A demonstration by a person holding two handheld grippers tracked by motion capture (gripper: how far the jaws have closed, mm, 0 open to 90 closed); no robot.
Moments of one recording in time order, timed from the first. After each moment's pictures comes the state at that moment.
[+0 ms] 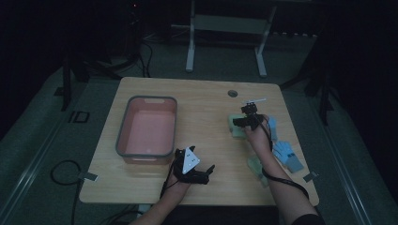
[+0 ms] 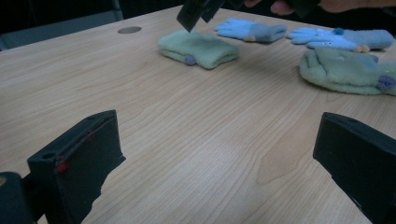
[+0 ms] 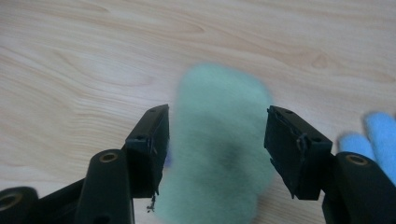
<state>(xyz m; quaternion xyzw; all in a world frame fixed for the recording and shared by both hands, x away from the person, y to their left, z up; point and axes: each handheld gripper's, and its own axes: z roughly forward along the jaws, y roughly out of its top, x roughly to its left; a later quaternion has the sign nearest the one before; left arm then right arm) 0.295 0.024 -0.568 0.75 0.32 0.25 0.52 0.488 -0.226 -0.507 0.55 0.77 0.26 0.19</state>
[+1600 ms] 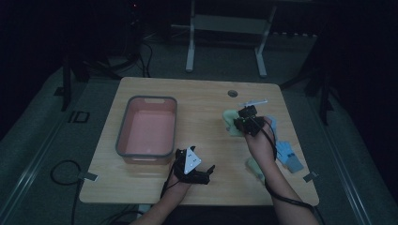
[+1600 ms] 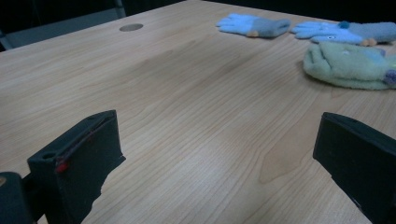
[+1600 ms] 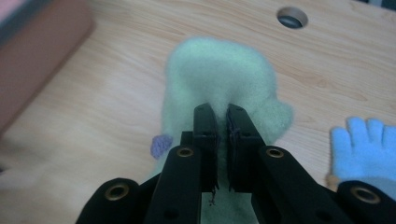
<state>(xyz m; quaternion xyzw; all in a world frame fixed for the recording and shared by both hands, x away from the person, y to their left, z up) 0.294 0.021 -0.568 0.76 0.32 0.26 0.51 0.400 -0.190 -0.429 0.48 0.80 0.29 0.22</state>
